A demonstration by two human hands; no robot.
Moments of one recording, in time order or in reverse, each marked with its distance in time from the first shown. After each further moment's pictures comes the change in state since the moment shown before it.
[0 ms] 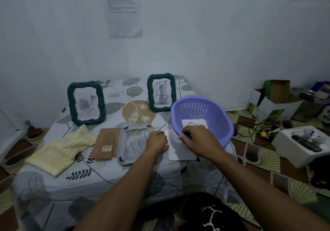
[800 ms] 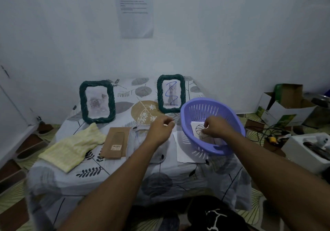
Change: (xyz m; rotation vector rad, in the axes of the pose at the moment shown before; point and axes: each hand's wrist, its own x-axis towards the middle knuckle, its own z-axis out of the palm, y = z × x) left_hand -0.015 0.048 -0.025 0.471 -0.006 0.483; right_hand 0.073 0.049 -0.005 -0.196 -0.246 0.286
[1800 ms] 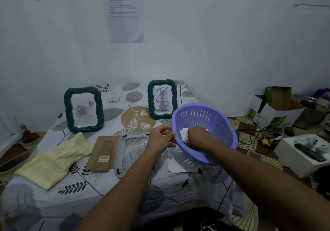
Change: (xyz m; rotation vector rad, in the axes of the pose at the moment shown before) left_hand 0.013 -0.003 0.035 -0.431 -0.066 -0.189; right_hand 0.010 -0.023 0.027 -0.120 0.009 -0.101
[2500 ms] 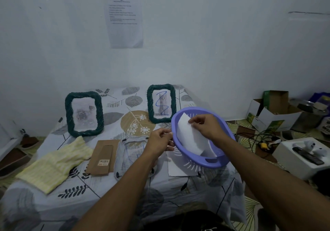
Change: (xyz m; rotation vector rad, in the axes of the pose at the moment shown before) left_hand 0.000 0.005 -0.003 0.031 -0.008 -0.014; right_hand -0.011 0.026 -0.041 0.853 0.277 0.050
